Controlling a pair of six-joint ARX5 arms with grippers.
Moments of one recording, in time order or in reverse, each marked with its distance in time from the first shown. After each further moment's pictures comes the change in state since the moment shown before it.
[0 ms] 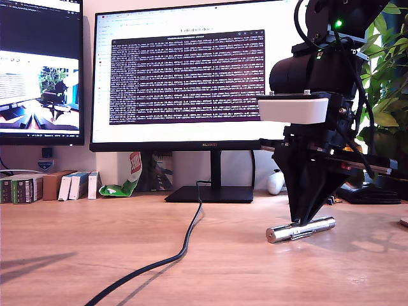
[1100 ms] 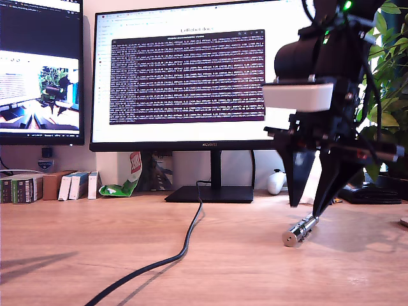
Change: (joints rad) left arm 0.000 0.000 0.000 0.021 0.000 0.000; right arm 0.000 -0.053 -0.017 0.003 0.032 0.028
